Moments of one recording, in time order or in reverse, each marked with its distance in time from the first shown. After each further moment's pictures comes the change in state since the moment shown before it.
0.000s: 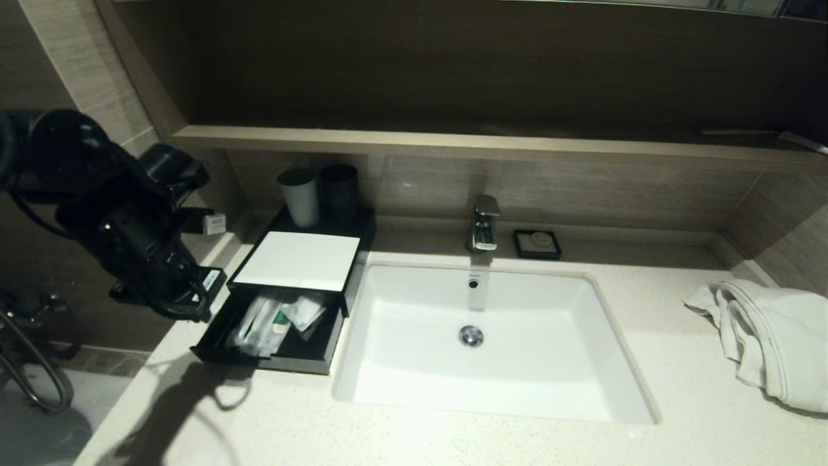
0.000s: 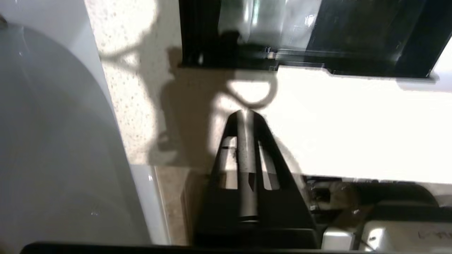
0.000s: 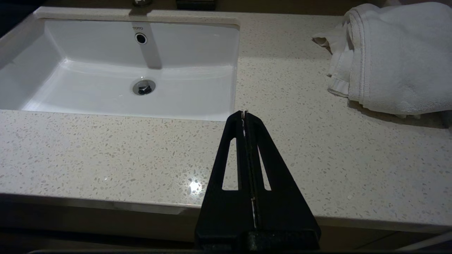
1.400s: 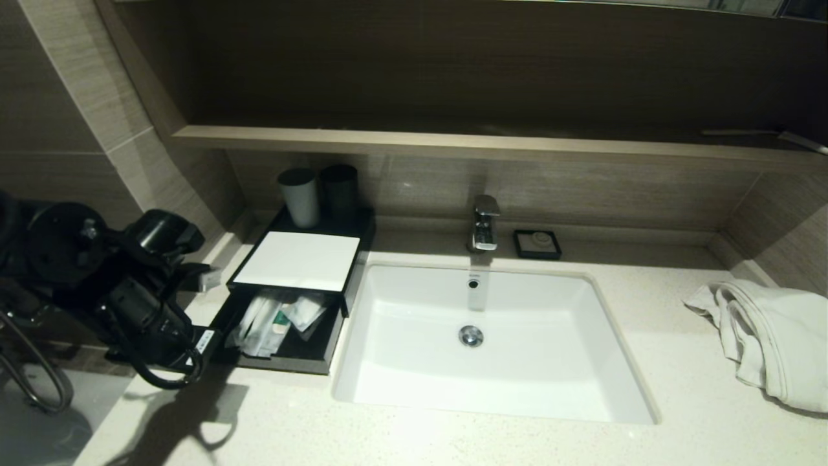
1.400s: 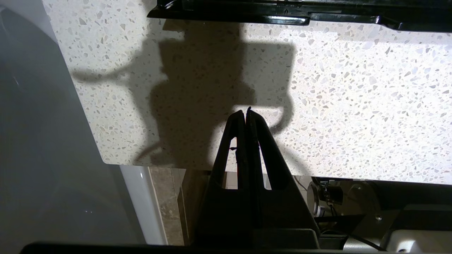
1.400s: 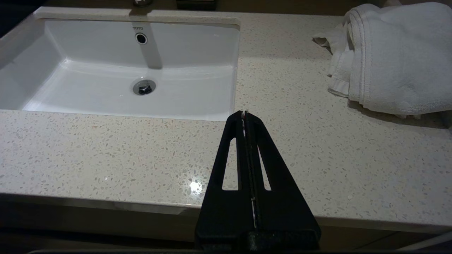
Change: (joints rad) left arm 0.015 -0.082 0.427 -0.324 -0.004 0.012; right arm 0.000 0.000 0.000 0.000 0.001 0.001
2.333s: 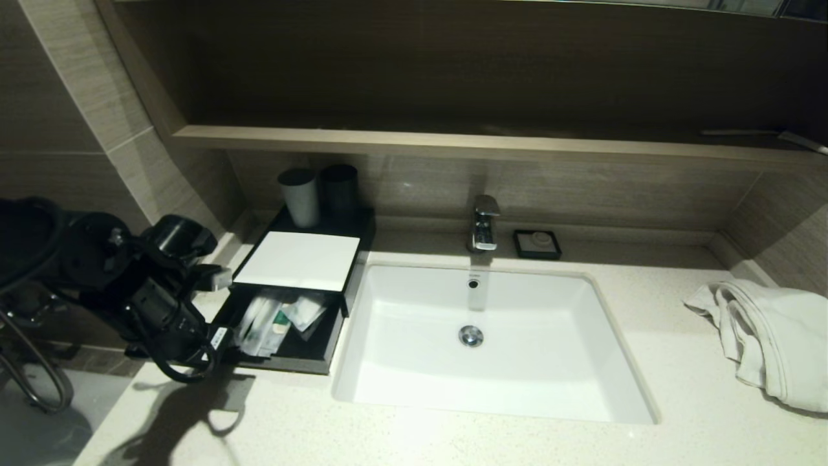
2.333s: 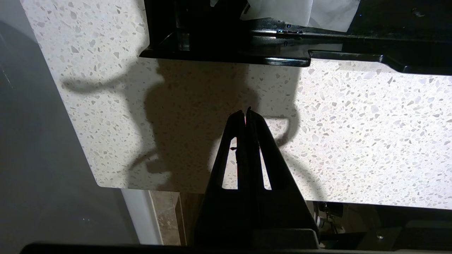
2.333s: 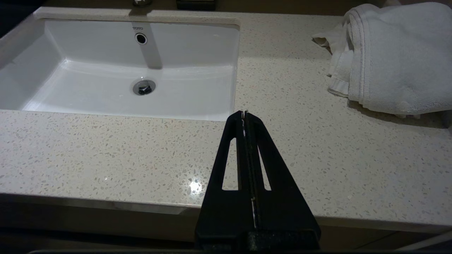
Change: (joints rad) left arm 0.000 0.063 -0.003 -0.072 -0.002 -0.001; right arm 0.000 0.000 0.000 0.000 0.000 0.000
